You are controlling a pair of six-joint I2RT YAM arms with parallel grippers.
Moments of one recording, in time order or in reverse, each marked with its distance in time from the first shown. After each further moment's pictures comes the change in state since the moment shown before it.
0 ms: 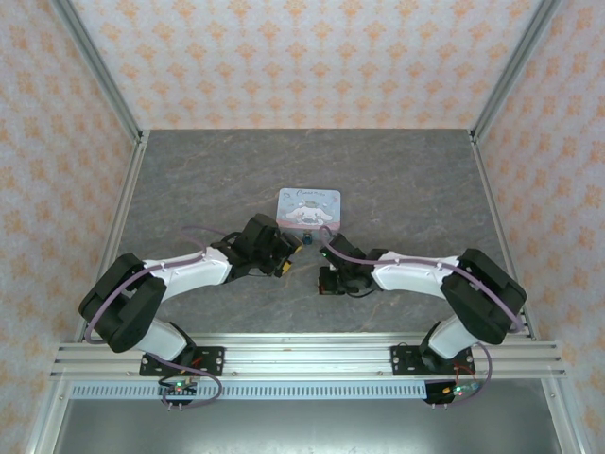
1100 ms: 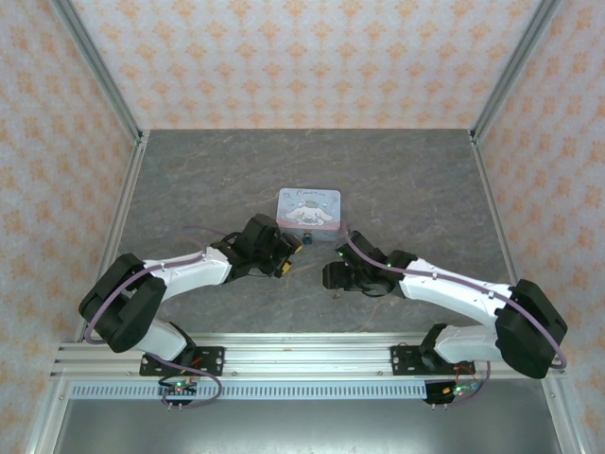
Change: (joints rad) left arm 0.000 0.000 0.000 -0.003 0.004 0.000; right arm 0.003 -0.283 -0.007 -0.202 0.140 0.000
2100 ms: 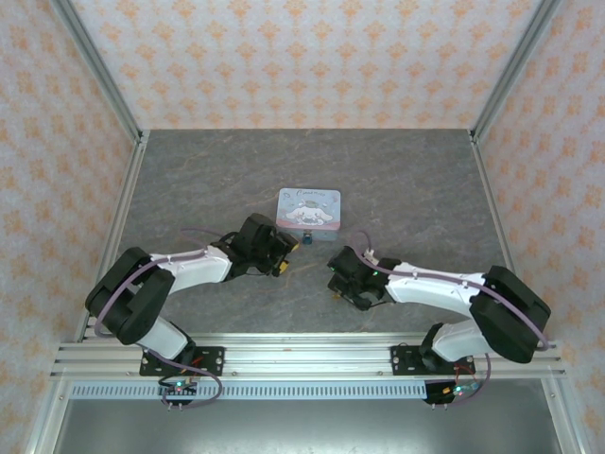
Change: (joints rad) left arm 0.054 0.059 -0.029 0.082 0.034 -0.001; right arm 0.056 0.128 -0.057 0.001 0.097 0.676
